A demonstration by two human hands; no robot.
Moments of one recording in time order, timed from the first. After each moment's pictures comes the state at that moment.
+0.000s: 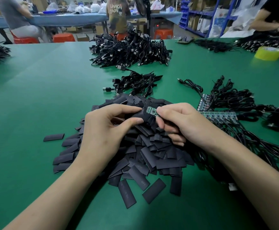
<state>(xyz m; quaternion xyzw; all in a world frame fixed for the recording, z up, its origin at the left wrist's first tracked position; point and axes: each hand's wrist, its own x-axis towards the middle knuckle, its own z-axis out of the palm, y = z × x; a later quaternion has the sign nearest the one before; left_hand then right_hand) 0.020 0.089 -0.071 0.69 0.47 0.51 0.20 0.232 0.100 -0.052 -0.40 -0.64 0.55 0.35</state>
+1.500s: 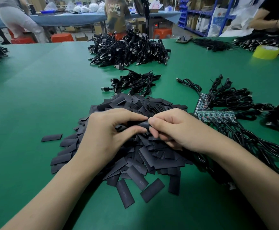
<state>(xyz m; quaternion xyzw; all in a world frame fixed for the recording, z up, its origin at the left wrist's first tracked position) 0.018 0.085 -0.065 0.80 0.40 0.44 0.10 0.229 0.093 -0.052 -0.42 -0.73 0.46 0.27</state>
